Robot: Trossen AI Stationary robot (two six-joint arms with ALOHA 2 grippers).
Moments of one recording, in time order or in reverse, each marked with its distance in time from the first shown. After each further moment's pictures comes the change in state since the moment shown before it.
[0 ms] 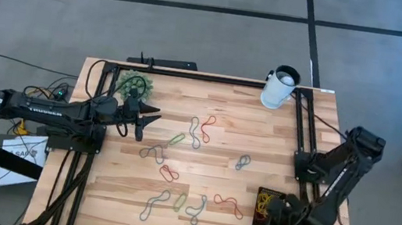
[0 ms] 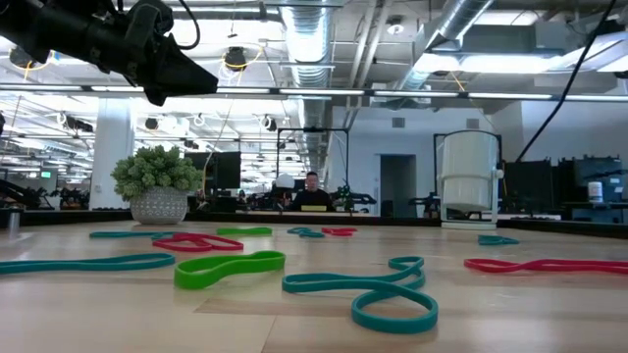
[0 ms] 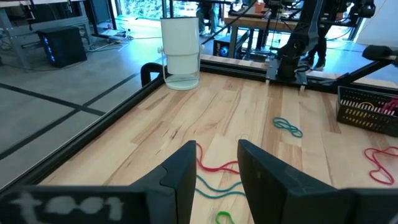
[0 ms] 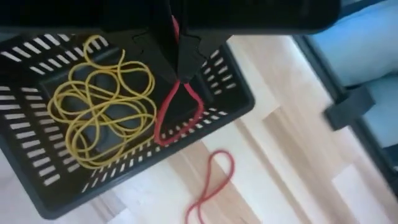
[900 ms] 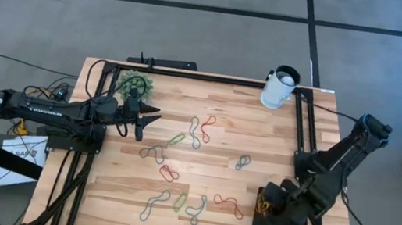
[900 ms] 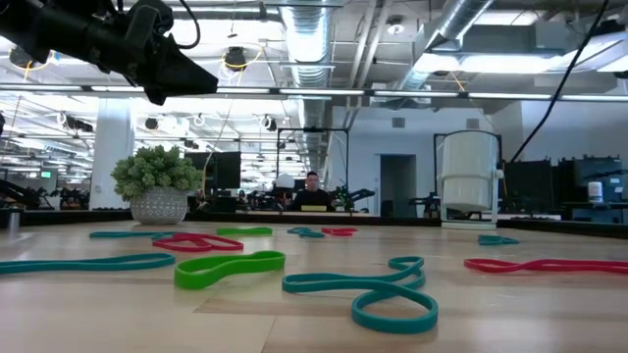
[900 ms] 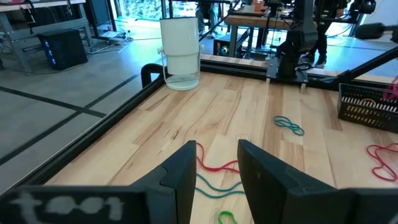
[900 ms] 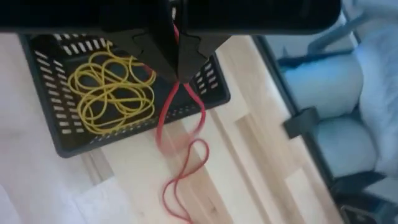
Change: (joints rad) left arm 0.000 0.000 0.000 -0.001 0.000 0.019; right arm -0.179 -0.207 0.002 -0.020 -0.153 -0.313
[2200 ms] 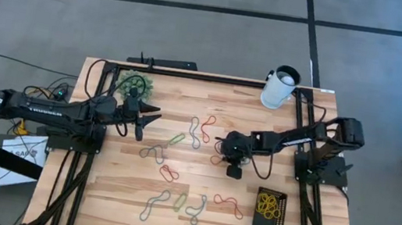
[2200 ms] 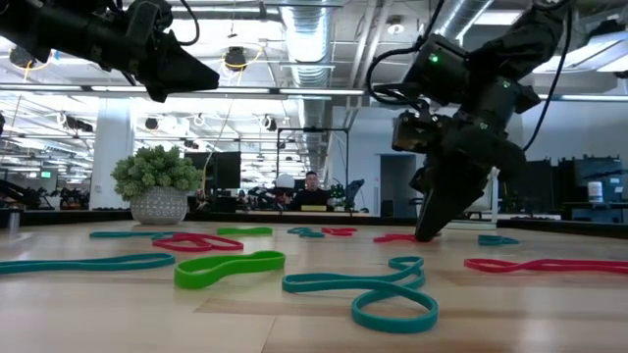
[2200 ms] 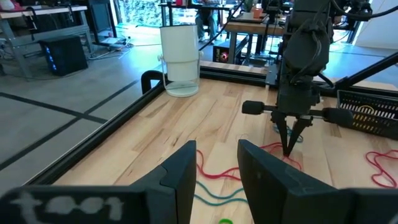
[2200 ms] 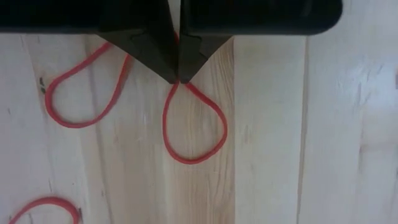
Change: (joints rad) left arm 0.000 0.000 -0.001 0.029 0.000 0.008; right arm -0.885 0.310 -0.340 0.856 -0.283 -1.313
